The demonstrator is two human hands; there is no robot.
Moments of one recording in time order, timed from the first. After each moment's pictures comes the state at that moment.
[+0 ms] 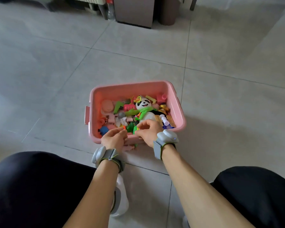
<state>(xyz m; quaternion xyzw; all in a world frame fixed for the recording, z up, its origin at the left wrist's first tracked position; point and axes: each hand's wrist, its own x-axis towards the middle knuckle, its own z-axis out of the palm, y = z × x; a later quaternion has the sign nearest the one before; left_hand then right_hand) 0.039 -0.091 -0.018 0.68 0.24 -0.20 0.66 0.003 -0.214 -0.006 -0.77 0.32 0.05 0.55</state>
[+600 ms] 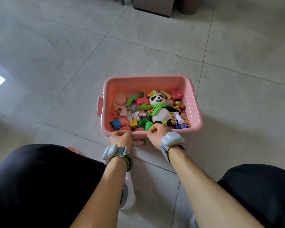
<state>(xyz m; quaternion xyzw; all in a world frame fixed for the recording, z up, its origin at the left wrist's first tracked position) 0.052 -0.066 -0.049 0.71 0.32 -0.21 0.59 0.015 -0.202 -0.040 -0.88 0.28 0.13 0.35</state>
